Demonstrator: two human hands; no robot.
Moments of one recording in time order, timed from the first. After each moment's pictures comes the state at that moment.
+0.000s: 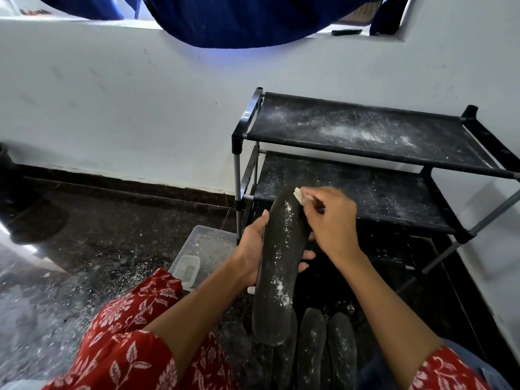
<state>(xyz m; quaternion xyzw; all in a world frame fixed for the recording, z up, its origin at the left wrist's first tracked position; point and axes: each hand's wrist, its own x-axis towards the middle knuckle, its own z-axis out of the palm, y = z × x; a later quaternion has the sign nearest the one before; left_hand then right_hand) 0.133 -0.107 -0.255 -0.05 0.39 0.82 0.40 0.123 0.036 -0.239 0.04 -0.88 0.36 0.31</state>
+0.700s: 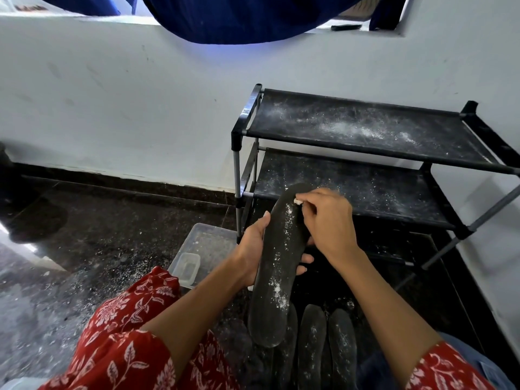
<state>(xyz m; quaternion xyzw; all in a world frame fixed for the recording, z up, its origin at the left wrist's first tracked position) 0.133 -0.110 -0.261 -0.05 0.42 0.81 0.42 0.124 0.033 -0.245 0.06 -0.92 0.26 0.30</state>
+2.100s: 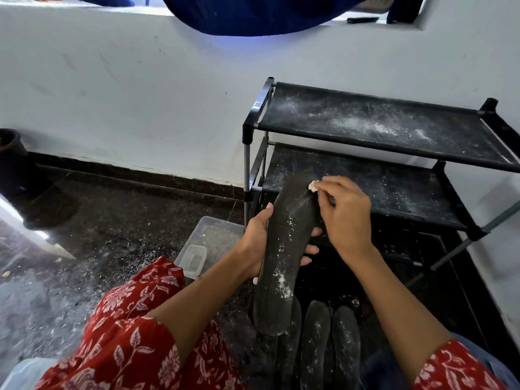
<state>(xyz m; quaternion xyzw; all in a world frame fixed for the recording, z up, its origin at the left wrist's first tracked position) 0.134 -0.116 -0.258 -0.05 0.41 0.82 0.40 0.125 0.038 -0.244 0.05 -0.88 0.30 0.36</state>
